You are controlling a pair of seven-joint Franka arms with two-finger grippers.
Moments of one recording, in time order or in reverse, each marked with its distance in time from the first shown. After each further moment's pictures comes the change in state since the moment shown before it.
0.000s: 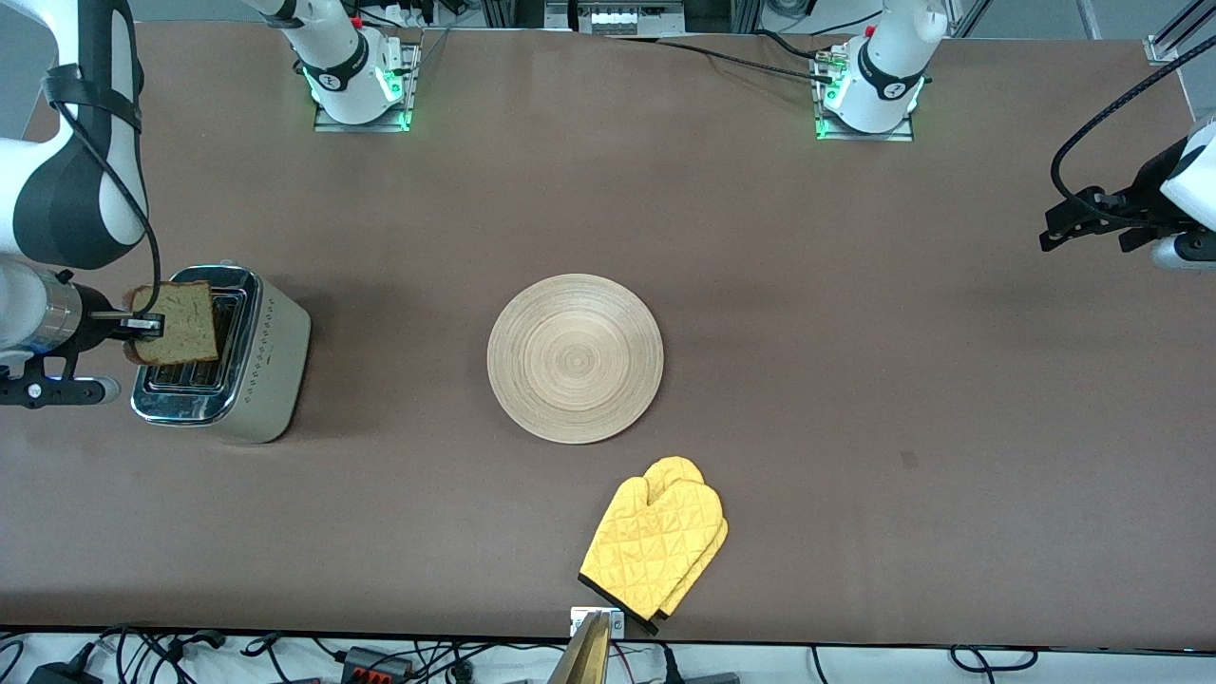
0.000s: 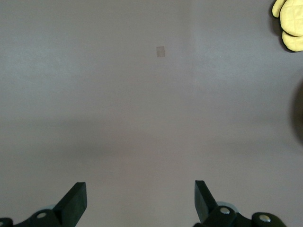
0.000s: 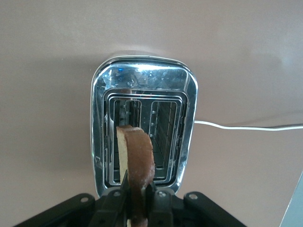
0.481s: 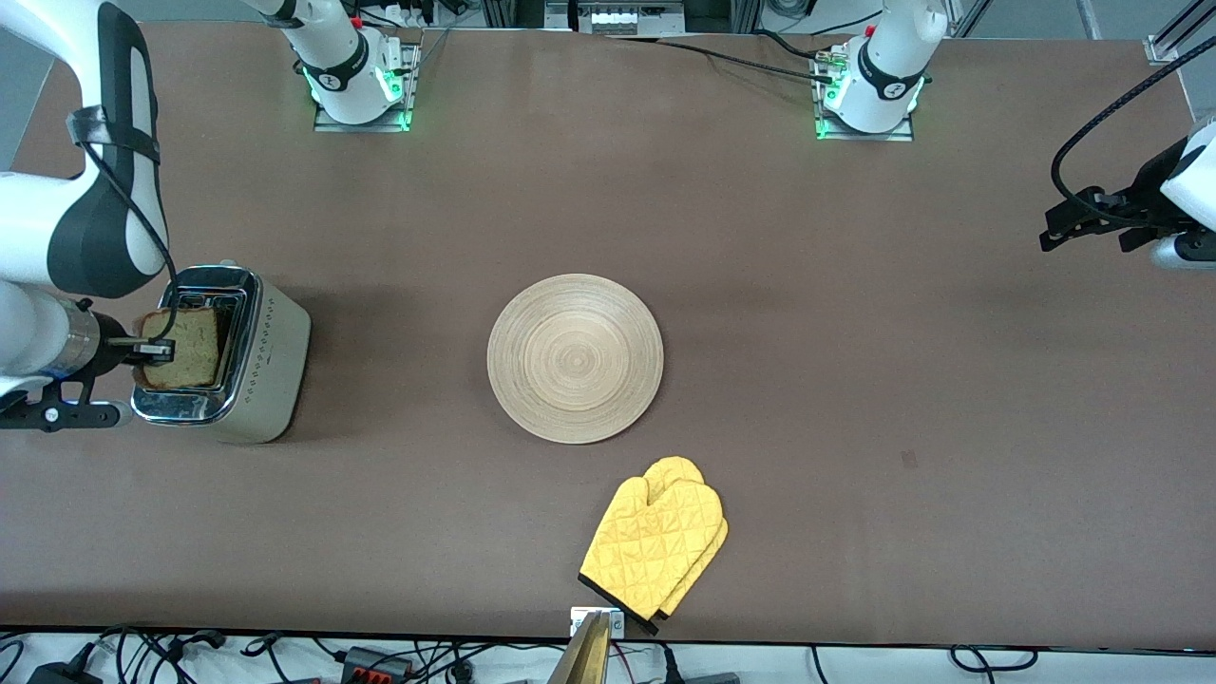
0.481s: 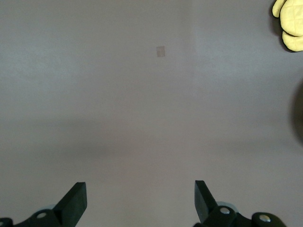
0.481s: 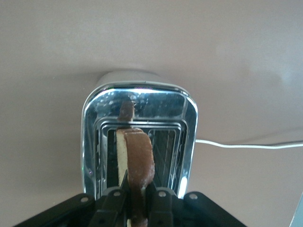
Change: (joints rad) left arm 0.000 0.000 0.000 0.000 0.000 0.000 0.000; right arm -0.012 0.064 0.000 0.000 0.000 0.109 -0.001
